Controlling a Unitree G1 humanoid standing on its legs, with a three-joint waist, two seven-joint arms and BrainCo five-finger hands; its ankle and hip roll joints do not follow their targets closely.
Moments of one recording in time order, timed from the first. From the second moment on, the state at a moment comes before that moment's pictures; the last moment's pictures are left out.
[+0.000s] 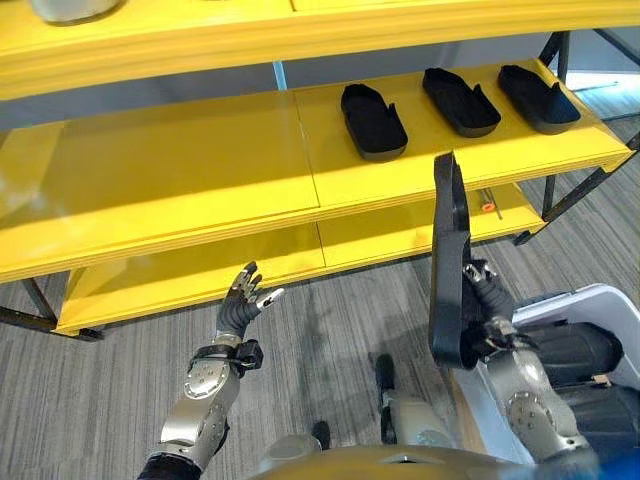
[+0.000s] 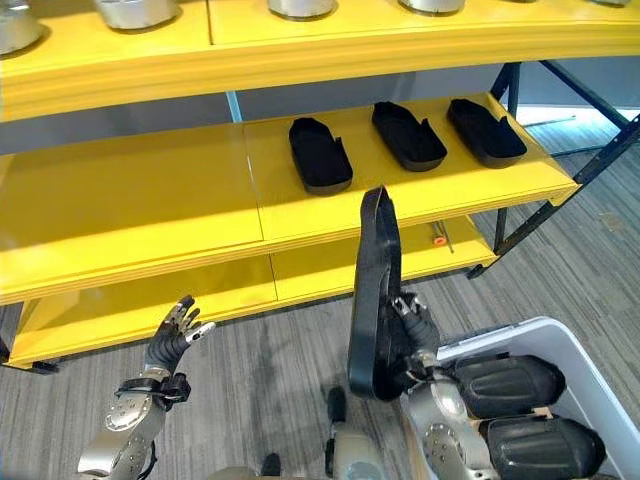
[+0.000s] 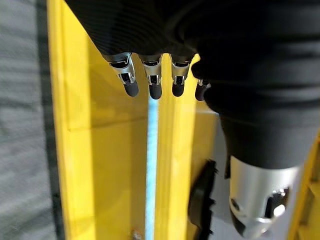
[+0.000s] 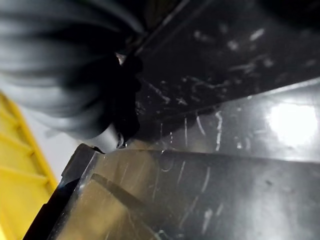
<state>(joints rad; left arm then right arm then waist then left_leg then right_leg) 0.15 0.37 -0.16 0.06 -0.53 -0.10 0.13 0.11 -0.37 0.17 -0.05 0.88 -0.10 -0.16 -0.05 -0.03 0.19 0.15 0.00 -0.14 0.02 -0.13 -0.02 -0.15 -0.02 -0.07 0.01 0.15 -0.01</state>
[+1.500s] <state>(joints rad) 0.12 0.46 -0.16 0.10 -0.57 -0.12 0.16 0.20 -0.32 0.27 -0.02 0.84 -0.08 -0.10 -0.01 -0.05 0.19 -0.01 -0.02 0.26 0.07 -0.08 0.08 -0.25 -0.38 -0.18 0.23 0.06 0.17</state>
